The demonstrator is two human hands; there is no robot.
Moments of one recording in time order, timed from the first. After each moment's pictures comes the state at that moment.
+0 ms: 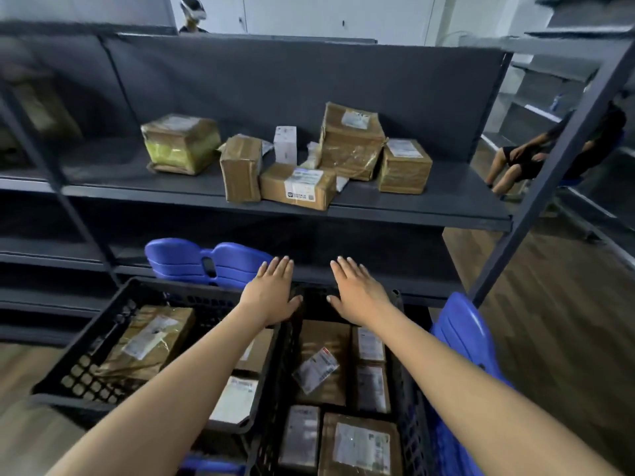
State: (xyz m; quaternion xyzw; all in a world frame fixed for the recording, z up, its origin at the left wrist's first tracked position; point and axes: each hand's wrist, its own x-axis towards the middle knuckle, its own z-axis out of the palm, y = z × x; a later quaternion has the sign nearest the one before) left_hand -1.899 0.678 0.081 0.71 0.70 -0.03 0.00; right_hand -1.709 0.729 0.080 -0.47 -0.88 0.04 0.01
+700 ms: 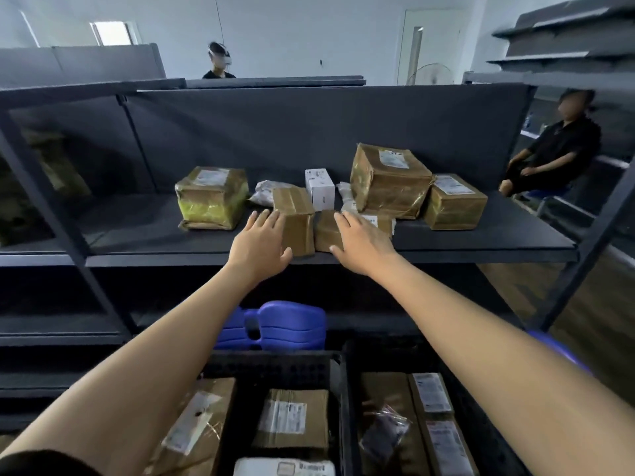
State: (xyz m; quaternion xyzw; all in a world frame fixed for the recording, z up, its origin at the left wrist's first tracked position) left_hand -2.088 0.772 0.206 0.72 0.66 0.08 -0.18; right_hand -1.888 0.816 0.206 -0.52 -0.84 -0.06 0.13
